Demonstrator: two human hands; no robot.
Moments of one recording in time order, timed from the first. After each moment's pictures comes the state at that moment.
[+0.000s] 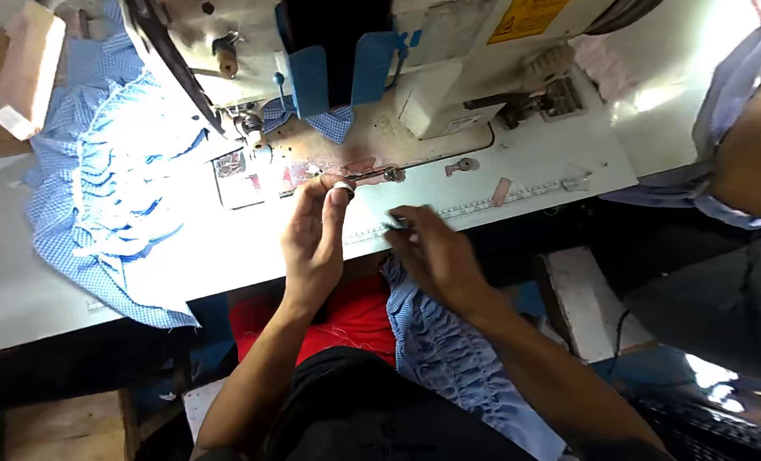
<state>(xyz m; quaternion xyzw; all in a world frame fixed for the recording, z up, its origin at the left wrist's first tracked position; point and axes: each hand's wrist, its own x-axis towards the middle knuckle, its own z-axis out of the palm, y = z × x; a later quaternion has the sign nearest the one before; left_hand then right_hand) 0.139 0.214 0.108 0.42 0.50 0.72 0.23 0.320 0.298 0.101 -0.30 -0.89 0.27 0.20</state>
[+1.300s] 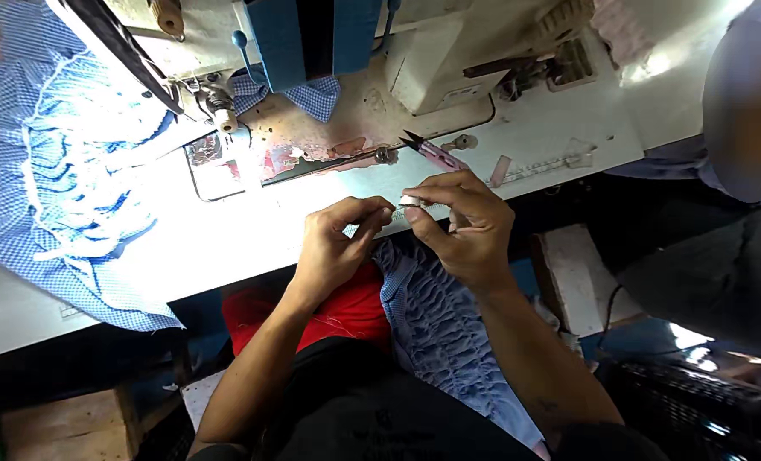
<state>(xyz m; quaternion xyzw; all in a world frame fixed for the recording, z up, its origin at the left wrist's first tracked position) 0.154 0.223 0.074 0.54 0.53 0.58 0.32 0.331 0.324 0.094 -0.21 -0.79 0.41 0.41</state>
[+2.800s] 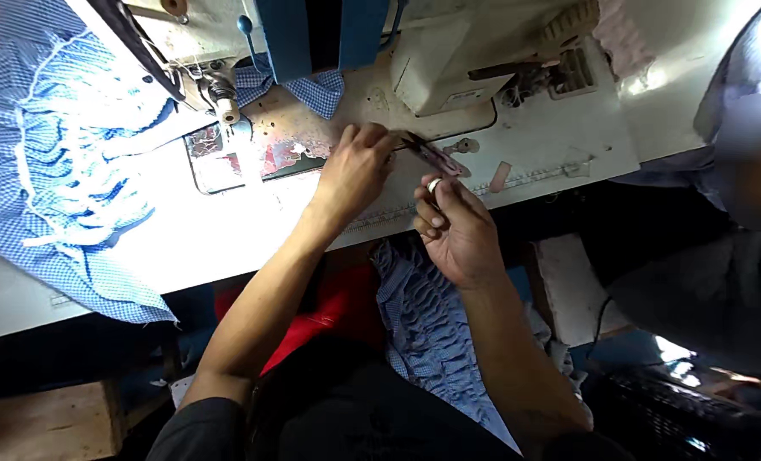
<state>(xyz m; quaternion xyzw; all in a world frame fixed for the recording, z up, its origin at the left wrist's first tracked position) 0.131 0.323 0.045 0.69 0.66 0.28 0.10 0.334 0.322 0.081 -0.32 -0.46 0.76 0.34</state>
